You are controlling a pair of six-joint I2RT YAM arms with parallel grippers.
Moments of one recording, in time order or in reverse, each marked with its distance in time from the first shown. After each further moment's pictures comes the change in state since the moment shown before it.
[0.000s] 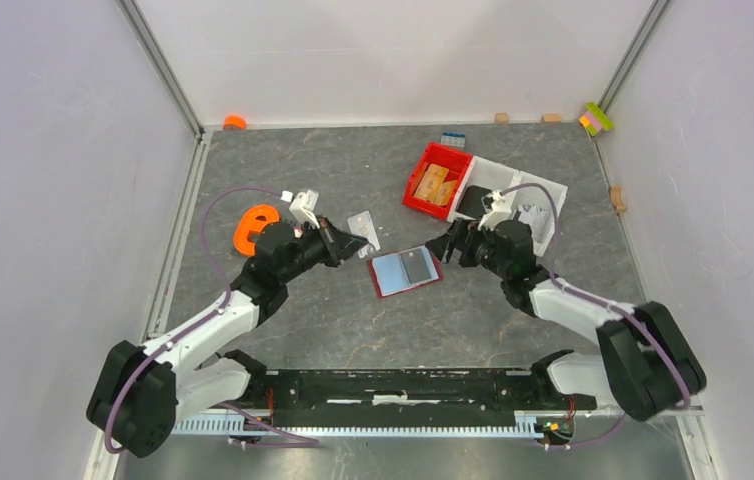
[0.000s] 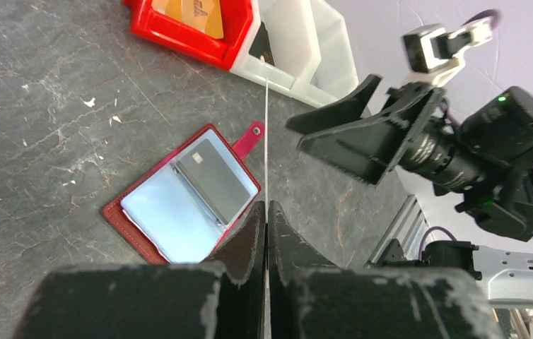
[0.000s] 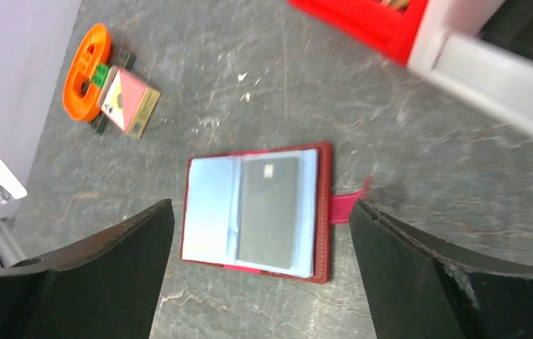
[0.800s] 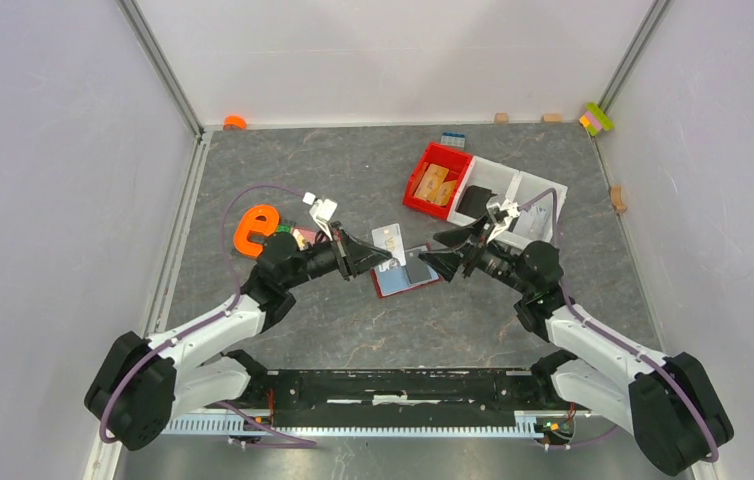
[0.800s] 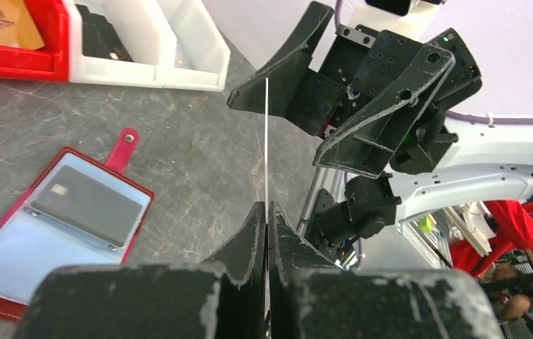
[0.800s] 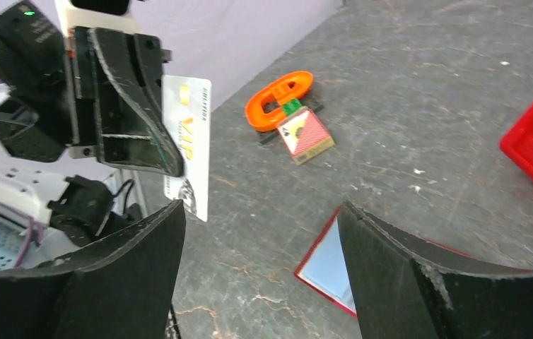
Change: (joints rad) left arm -0.091 0.029 -0.036 0.283 0.230 -0.014; right arm 0.046 -0.317 -0.096 0.260 -0.275 -0.060
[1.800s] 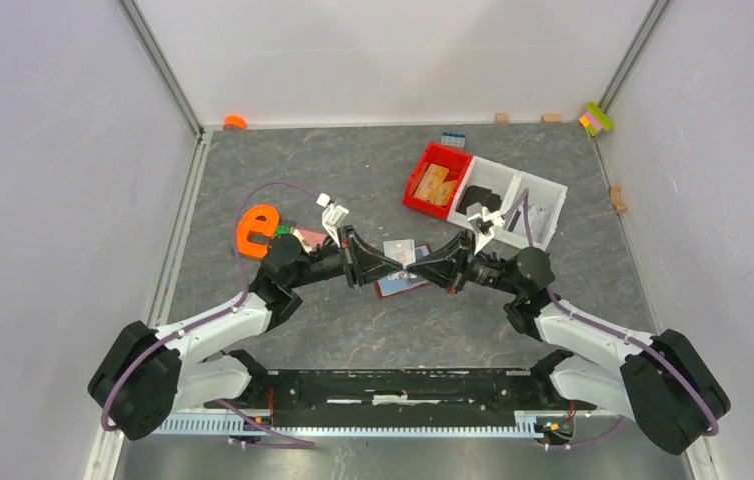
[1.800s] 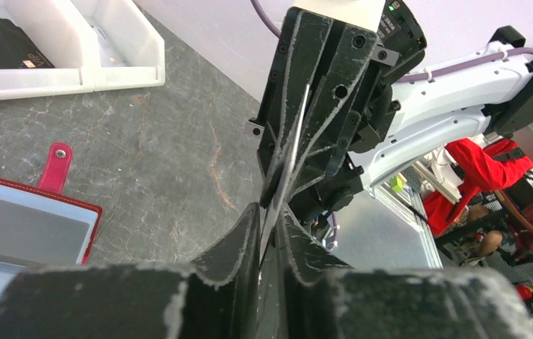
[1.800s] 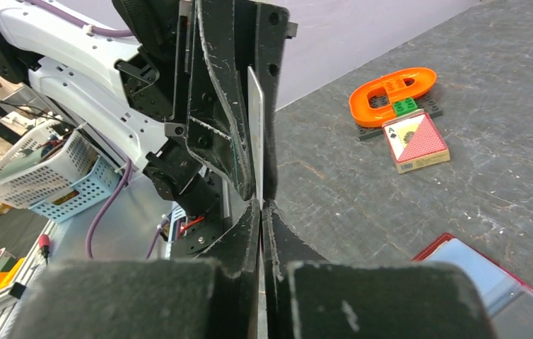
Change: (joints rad) left arm -0.068 0.050 0.011 0.127 0.124 0.006; right arm 0.117 0.097 -0.012 0.267 -0.196 0.093
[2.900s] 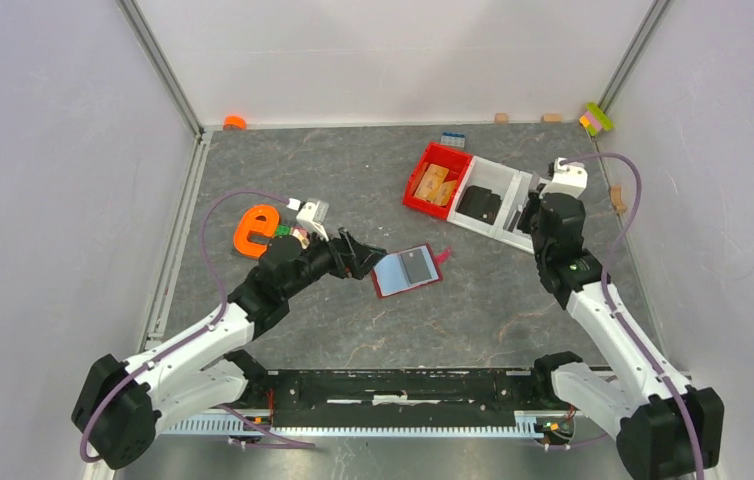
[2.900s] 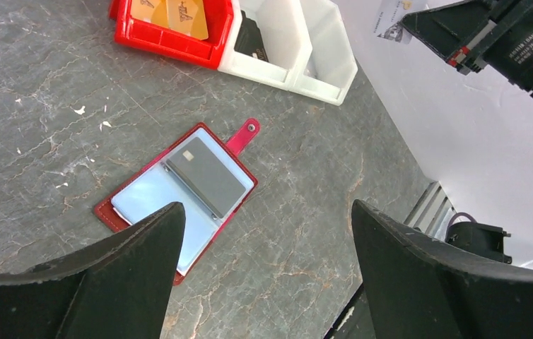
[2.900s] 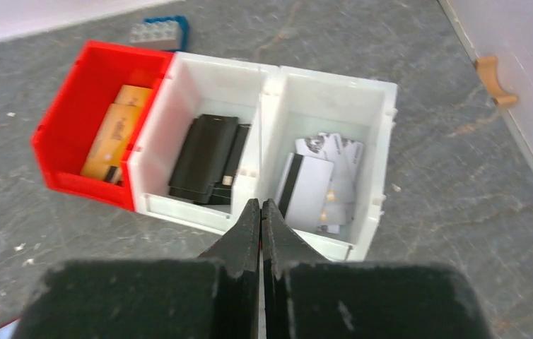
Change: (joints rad) left arm -0.005 -0.187 0.028 -0.499 -0.531 0.103; right arm -0.315 -0.150 0.370 -1.075 1.088 -0.377
